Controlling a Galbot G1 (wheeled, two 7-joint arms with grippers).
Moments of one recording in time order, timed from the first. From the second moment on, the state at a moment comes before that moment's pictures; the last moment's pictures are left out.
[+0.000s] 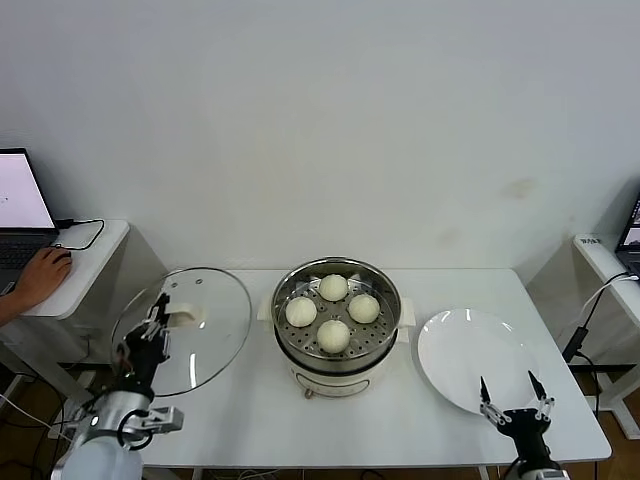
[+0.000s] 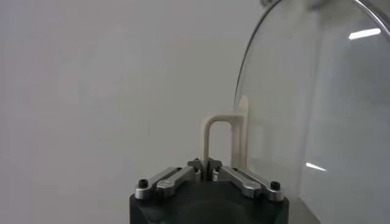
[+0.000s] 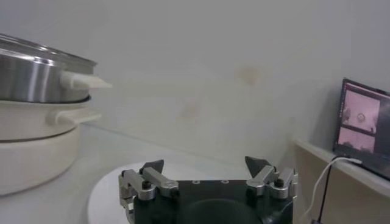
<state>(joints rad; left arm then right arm) 1.47 -0.99 -0.54 -2.09 0.94 0.25 -0.09 -1.65 1.45 0.85 1.86 -0.03 0.26 -0.13</state>
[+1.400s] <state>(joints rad) 0.89 -1.35 0.12 -1.86 1.40 0.59 0.27 -1.60 1.49 0.79 1.81 -0.19 0.25 -0.05</state>
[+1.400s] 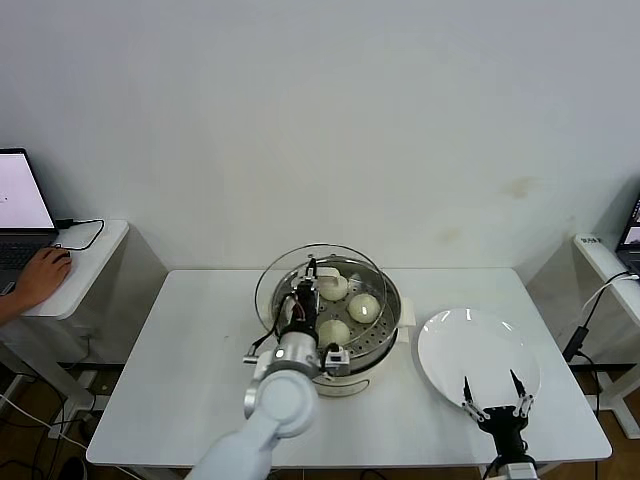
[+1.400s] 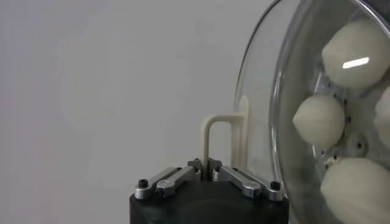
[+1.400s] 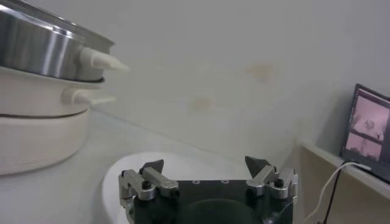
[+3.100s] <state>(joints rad) 0.90 -1.48 0.13 -1.71 1.48 0.57 0.25 -1.60 1.50 0.77 1.79 -0.21 0.26 -0.05</state>
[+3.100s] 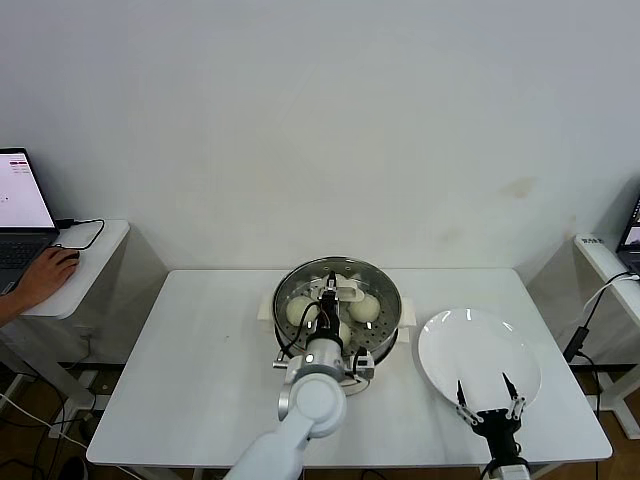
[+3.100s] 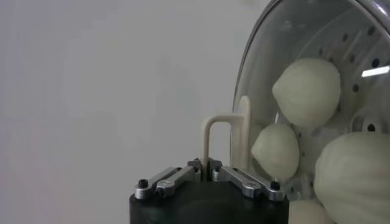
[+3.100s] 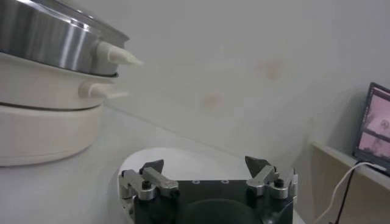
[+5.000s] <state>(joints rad) 1.80 -1.29 -0.49 -2.14 -0.13 -0.10 -0.18 -1.79 1.42 0.70 1.93 -0.07 0.26 -0.11</state>
